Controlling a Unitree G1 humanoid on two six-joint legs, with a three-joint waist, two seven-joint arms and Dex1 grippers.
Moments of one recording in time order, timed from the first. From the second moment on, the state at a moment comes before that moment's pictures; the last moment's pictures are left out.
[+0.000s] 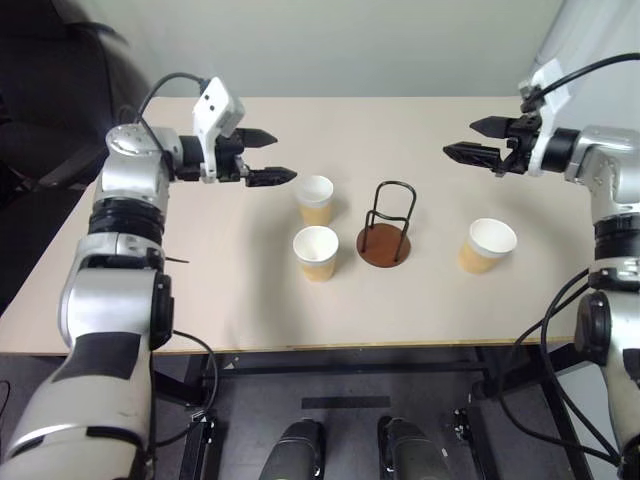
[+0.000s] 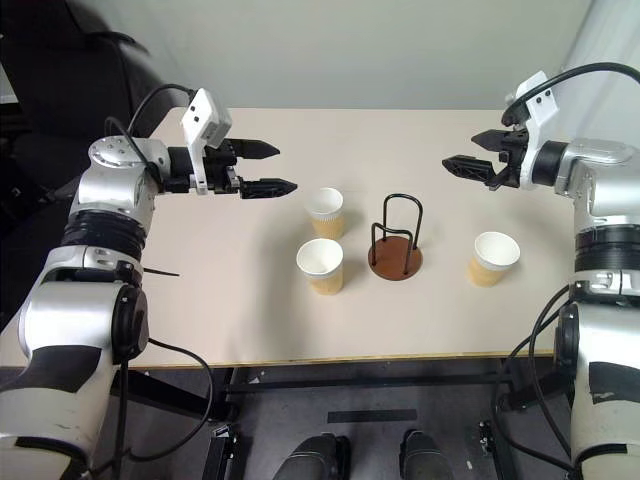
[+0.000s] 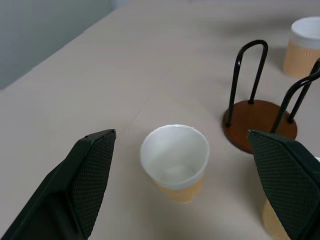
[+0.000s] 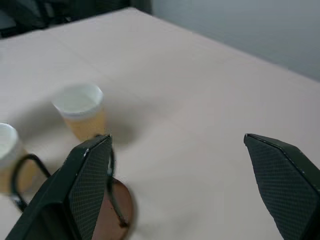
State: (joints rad) left arm -1.32 0.62 -0.04 1.07 -0.05 0.04 -1.28; right arm -1.13 -0.71 -0.06 0.51 0.18 0.60 1.10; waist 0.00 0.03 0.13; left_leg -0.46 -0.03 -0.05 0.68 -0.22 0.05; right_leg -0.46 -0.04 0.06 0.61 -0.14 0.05
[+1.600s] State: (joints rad) left arm -1.39 0.43 -0.45 1.35 0.54 -0.37 -0.87; right arm -0.95 -0.82 -0.06 0.11 0.35 0.80 1.07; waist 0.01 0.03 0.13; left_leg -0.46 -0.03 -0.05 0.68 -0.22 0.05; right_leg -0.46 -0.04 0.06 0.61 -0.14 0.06
